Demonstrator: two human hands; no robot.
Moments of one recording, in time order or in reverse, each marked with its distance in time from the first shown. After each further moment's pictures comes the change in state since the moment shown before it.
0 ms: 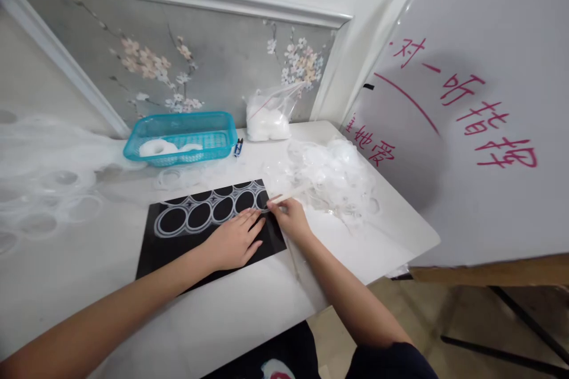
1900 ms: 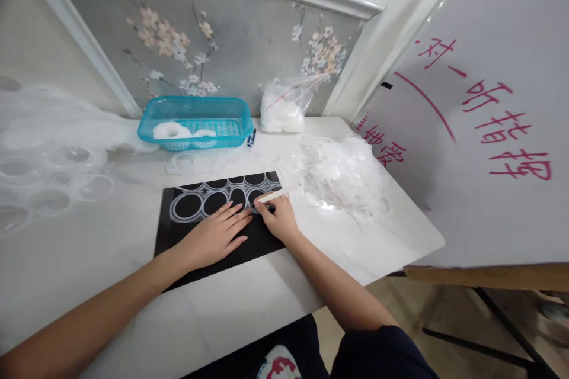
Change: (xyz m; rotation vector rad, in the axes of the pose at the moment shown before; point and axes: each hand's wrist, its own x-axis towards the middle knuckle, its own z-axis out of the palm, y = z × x) left_hand -0.064 -0.032 -0.007 0.040 0.040 -0.028; right_hand -0.008 -0.037 0.054 0.037 -0.082 -0.038
